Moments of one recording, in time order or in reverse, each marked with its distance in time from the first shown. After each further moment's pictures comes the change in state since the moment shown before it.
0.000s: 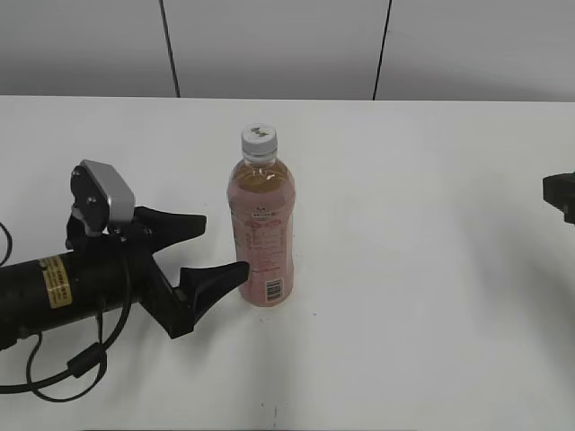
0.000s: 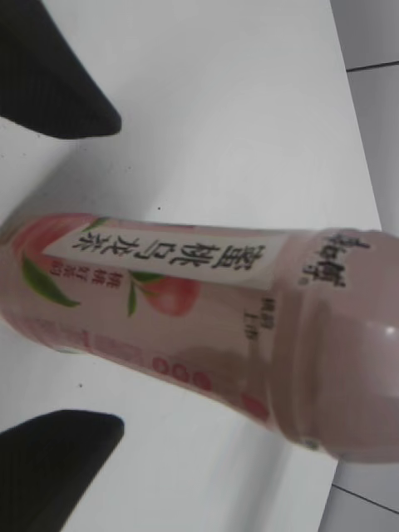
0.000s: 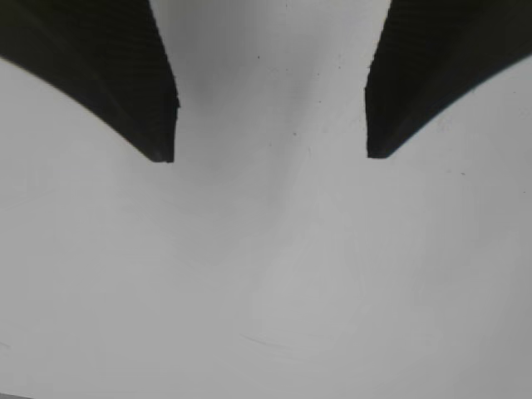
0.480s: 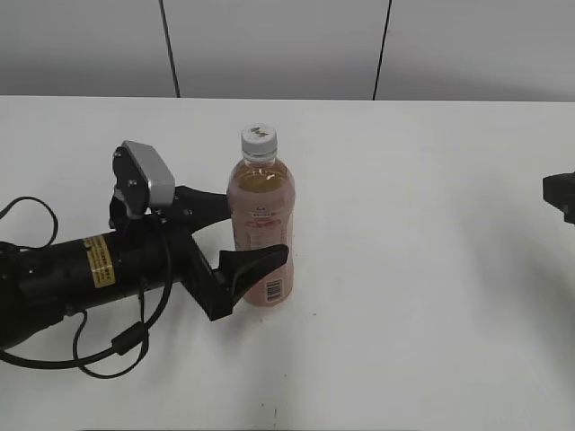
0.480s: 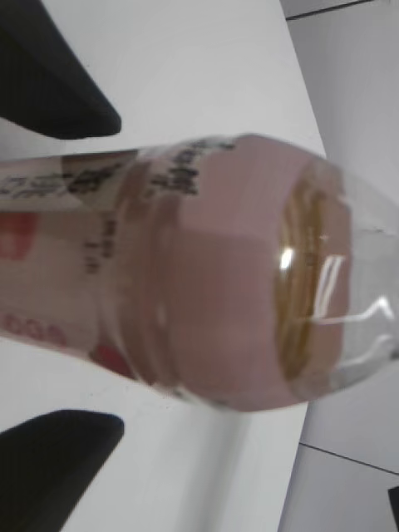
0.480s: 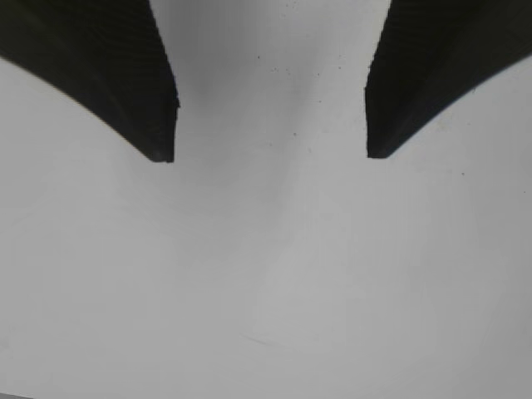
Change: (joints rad) left arm -0.082 0.035 -0.125 0.007 -0.004 -0.024; right arm 0.000 0.000 0.000 0.000 0.000 0.000
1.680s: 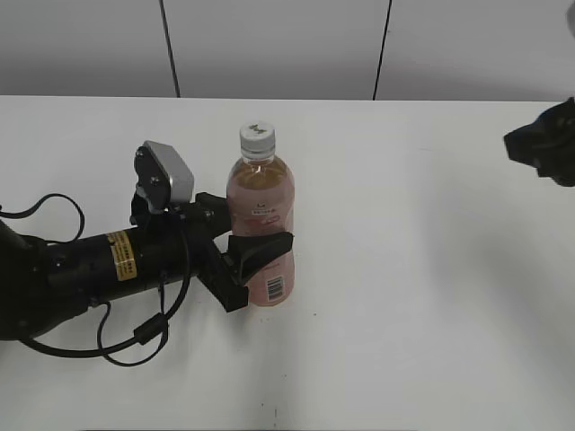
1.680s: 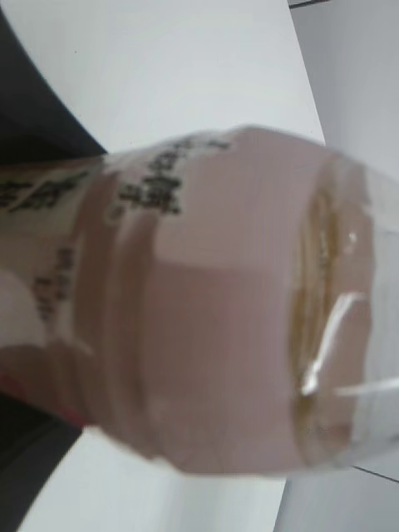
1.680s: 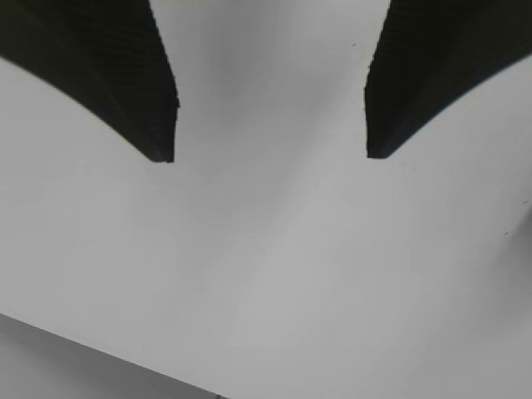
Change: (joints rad) left arm -0.019 0.075 -0.087 -0.001 0.001 -0.035; right arm 0.167 0.033 -0.262 -0.001 0.283 -0.127
